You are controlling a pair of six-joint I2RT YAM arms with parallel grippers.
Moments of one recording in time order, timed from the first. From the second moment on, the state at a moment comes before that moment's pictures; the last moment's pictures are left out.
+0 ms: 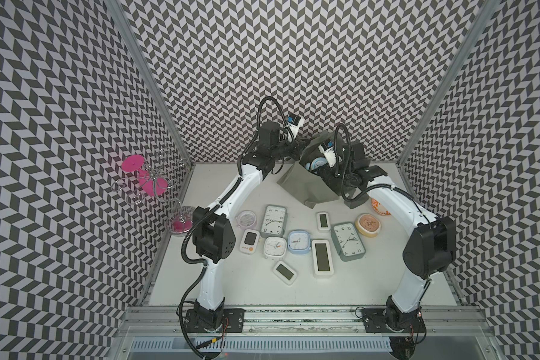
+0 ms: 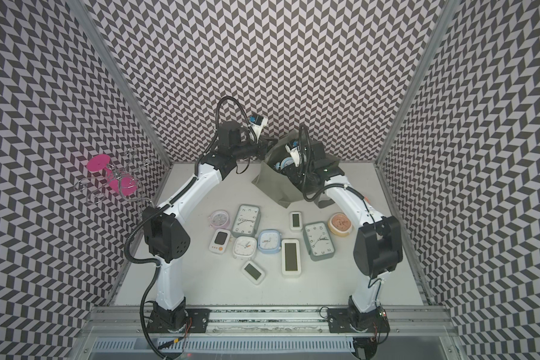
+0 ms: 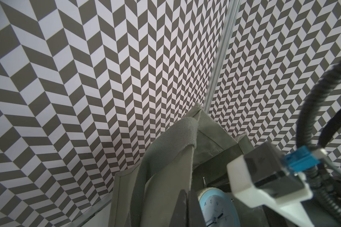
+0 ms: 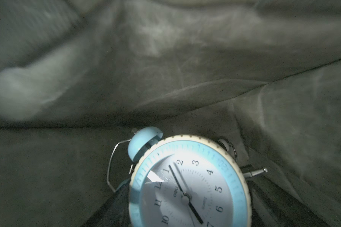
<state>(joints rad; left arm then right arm) -0.46 2.04 2.07 -0.21 0.49 -0.05 0.35 1.82 1.63 -0.39 -0.22 -0.21</state>
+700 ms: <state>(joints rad) -0.46 2.04 2.12 -0.29 0.43 -0.05 0.34 2.08 1.72 -0.30 -0.18 -0.20</state>
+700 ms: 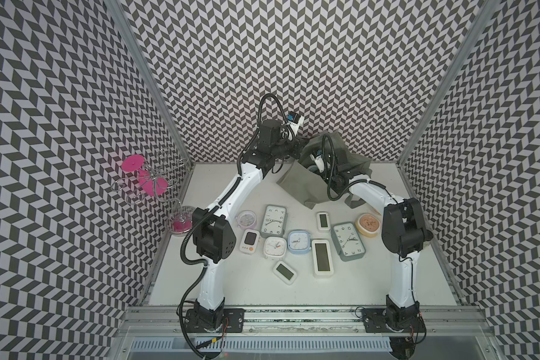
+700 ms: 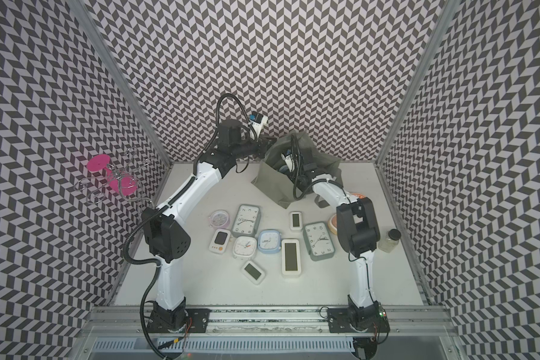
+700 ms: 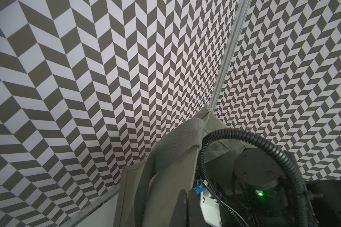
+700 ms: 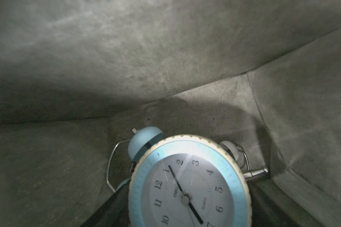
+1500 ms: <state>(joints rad) -0.45 2.06 2.13 -0.30 0.42 -0.03 0.34 1.09 1.13 -0.39 0.00 0.17</state>
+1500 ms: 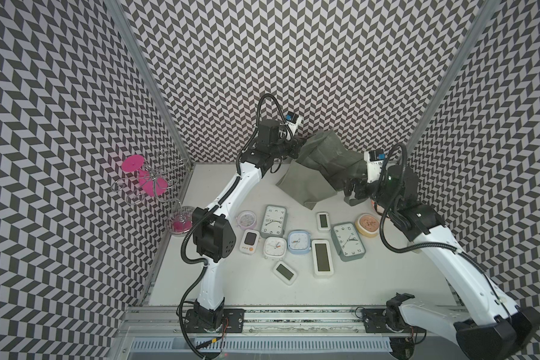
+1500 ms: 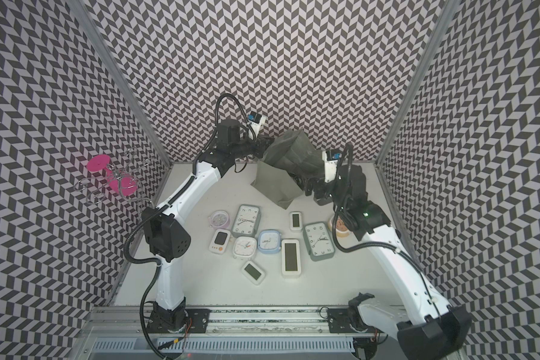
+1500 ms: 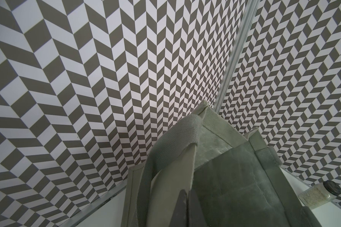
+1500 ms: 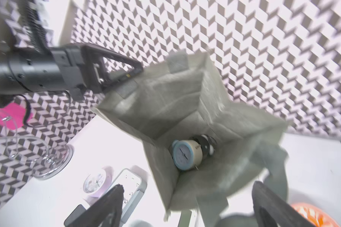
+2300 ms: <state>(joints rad) -0.51 2.06 2.13 -0.31 0.37 0.01 0.39 1.21 0.78 -0.61 -0.06 0.39</state>
